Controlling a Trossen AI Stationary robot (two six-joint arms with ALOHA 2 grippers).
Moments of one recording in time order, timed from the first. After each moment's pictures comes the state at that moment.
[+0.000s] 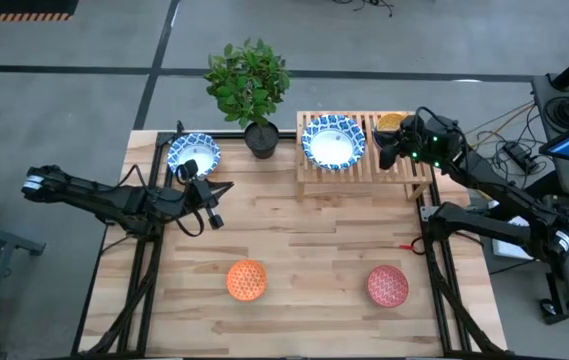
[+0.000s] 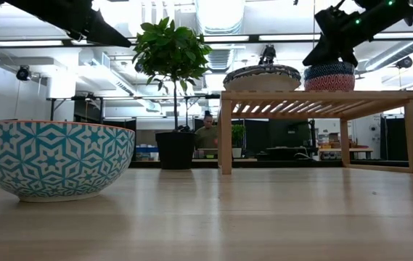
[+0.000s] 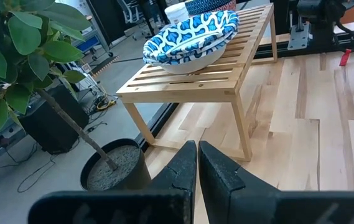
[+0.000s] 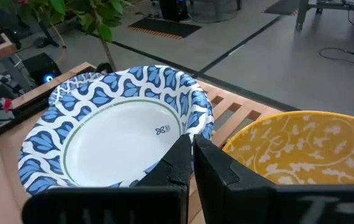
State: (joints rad) left arm -0.20 0.81 0.59 -0.10 -0.75 0.11; right arm -0.77 0.76 0.72 -0.28 -0.10 0.16
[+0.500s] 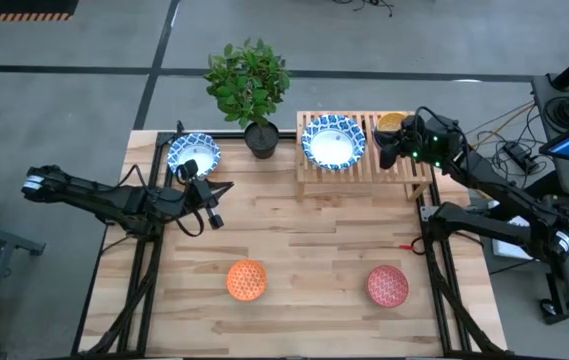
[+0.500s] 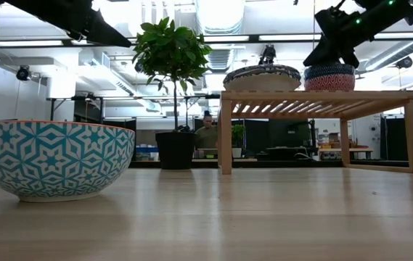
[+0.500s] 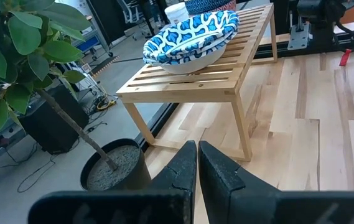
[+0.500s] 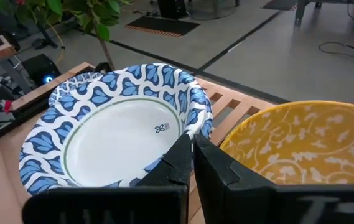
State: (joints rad) left arm -0.20 0.81 0.59 -0.10 -0.75 0.11; right arm -0.77 0.75 0.73 -0.29 -0.10 0.19
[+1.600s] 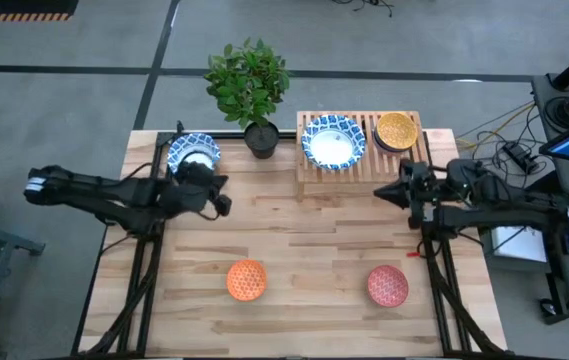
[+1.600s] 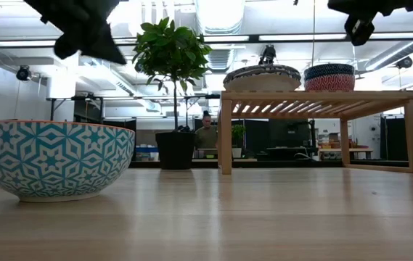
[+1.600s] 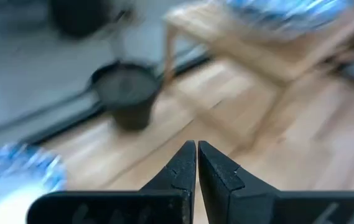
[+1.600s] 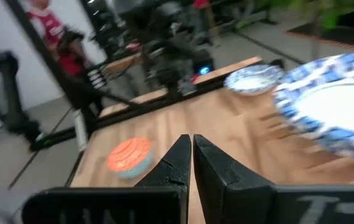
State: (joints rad) left arm -0.12 0.95 0.77 -0.51 -0.79 -0.63; right arm -0.14 0.50 0.62 -0.30 -0.14 0.29
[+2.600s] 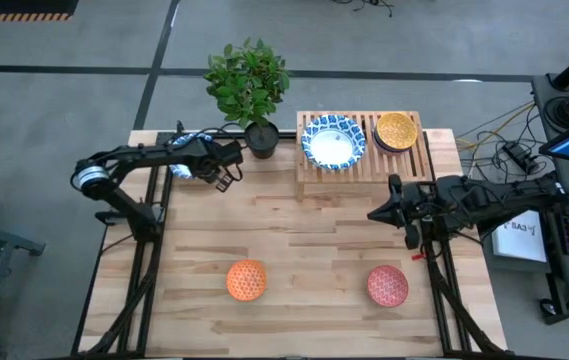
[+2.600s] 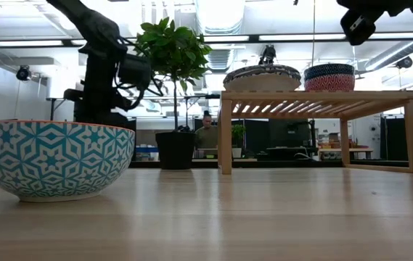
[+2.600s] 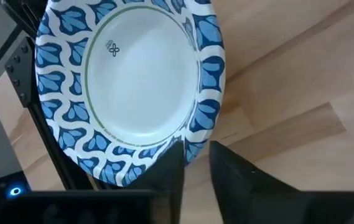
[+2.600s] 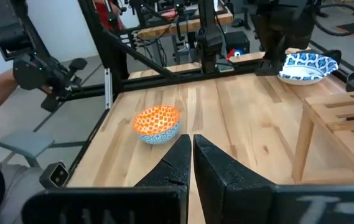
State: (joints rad) left arm 0.53 1.55 0.97 -0.99 -0.48 -0.48; right arm 0.13 0.60 0.55 -0.23 -0.03 0.20
